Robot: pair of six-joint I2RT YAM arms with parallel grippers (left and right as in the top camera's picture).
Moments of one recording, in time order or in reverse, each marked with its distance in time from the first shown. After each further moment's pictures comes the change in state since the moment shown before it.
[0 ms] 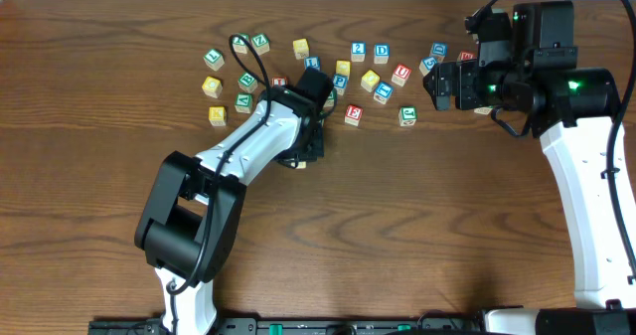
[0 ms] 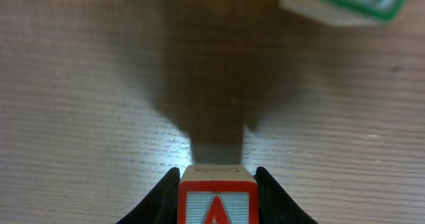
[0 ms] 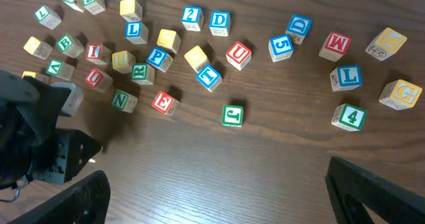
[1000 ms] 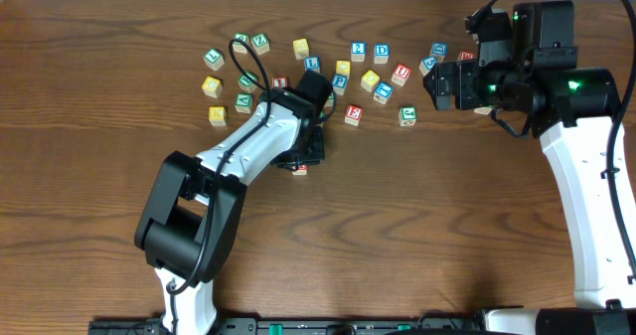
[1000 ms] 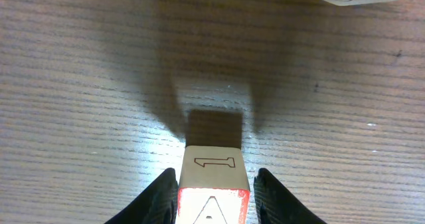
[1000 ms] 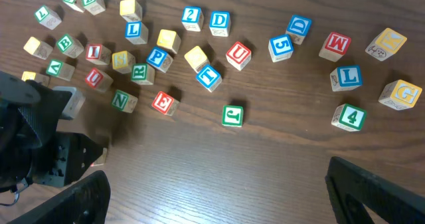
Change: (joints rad) left arm 0.000 0.000 -0.003 -0.010 0.037 -0.021; right arm 0.000 0.000 0.000 0.001 0.000 0.000
